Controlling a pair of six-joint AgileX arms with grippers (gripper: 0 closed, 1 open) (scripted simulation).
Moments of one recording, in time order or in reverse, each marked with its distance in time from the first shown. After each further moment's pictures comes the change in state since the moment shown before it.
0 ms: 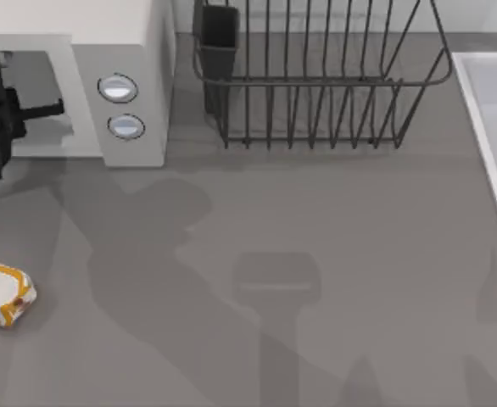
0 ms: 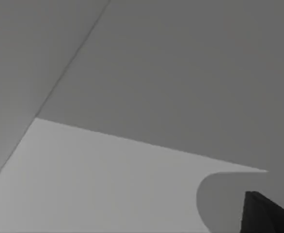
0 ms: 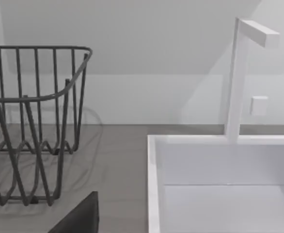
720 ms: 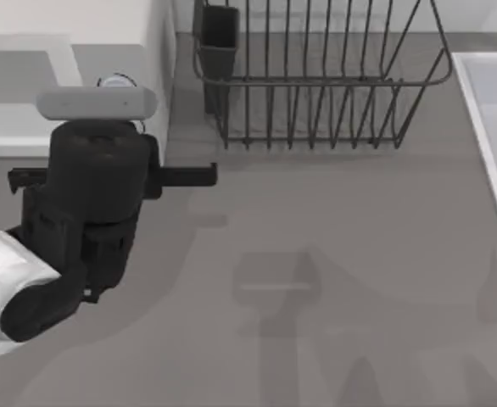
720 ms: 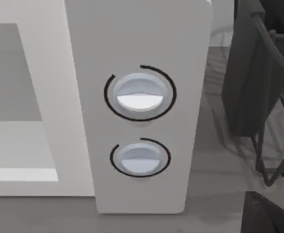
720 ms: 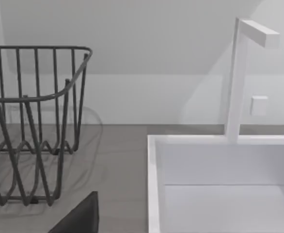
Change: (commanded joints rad) left arm -0.647 -0.727 -0.459 -0.239 -0.333 -0.186; right arm 0.000 0.000 0.000 0.000 0.000 0.000
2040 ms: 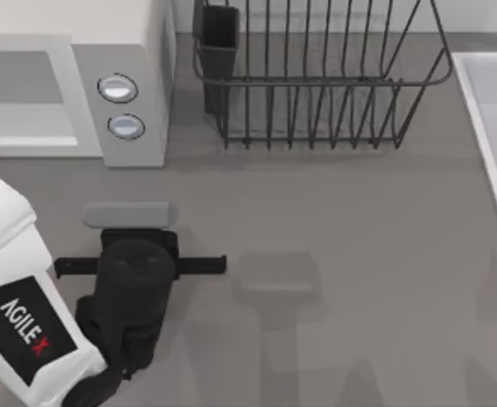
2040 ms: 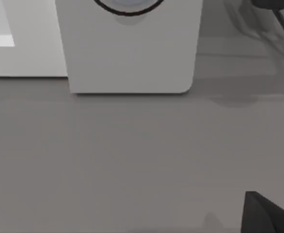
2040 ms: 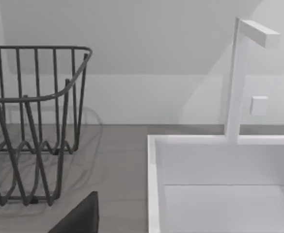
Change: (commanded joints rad) left arm -0.012 0.613 -0.216 0.831 0.001 0.000; right arm 0.000 0.000 0.000 0.000 0.000 0.000
